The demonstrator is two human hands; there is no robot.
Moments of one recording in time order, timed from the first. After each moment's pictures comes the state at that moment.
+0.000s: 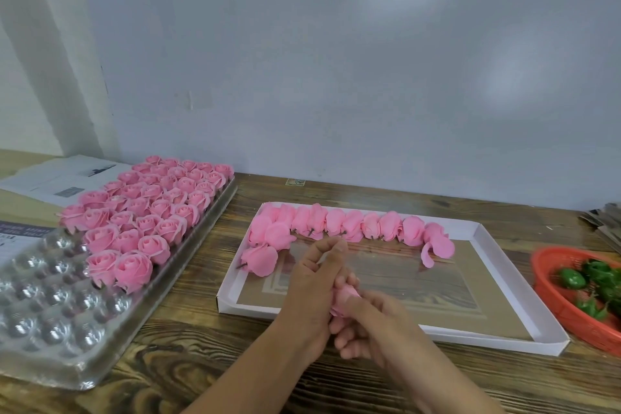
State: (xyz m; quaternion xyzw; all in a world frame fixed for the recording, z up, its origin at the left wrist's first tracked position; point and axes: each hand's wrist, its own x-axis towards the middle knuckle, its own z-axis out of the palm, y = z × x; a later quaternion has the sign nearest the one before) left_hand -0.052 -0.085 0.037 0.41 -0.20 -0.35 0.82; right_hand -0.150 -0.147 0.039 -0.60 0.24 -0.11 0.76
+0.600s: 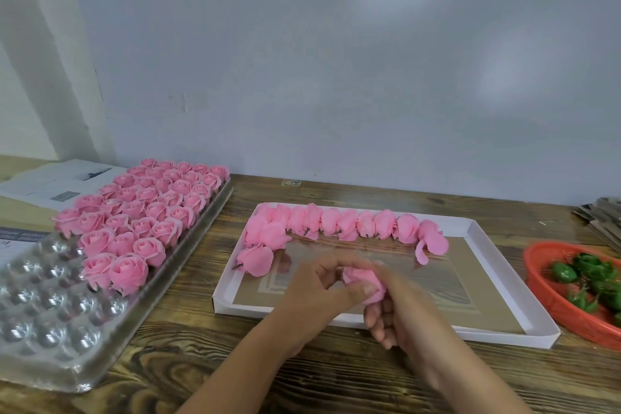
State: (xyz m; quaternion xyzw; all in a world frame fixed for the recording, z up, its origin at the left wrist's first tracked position) left_hand -0.042 -0.072 0.033 0.54 -0.44 -0.32 0.65; right_hand -0.163 -0.174 0.043 -0.60 0.30 -0.17 0.72
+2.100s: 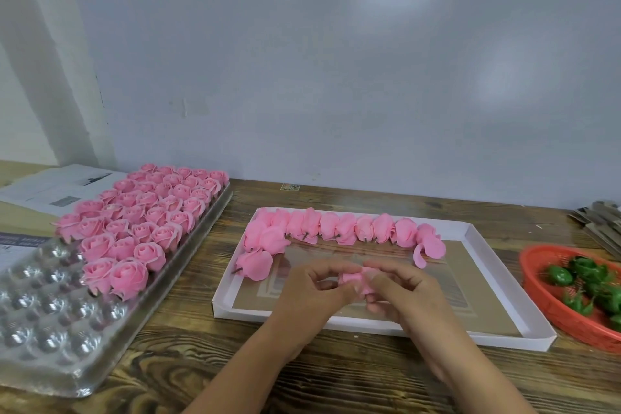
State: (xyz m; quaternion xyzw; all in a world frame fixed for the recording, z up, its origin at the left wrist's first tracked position) left_hand -0.042 -0.073 0.032 0.59 -0.41 -0.26 0.65; right_hand -0.170 -0.183 0.050 -0.60 0.24 -0.28 0.71
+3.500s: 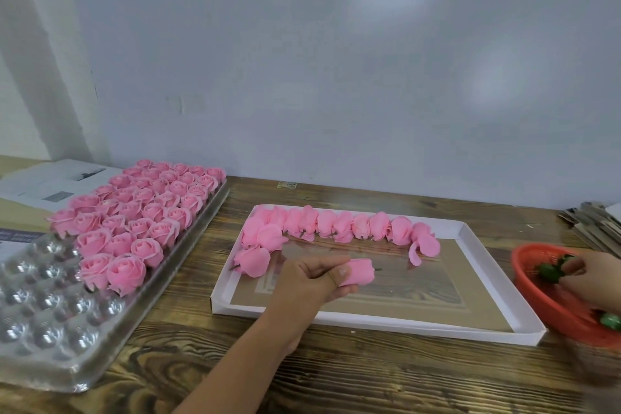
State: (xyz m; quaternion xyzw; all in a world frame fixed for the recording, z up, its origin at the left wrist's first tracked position) left_hand -0.044 -0.073 0.040 0.50 -0.31 -0.35 0.73; right_hand -0.327 -0.475 0.018 -0.76 0.62 -0.14 0.14
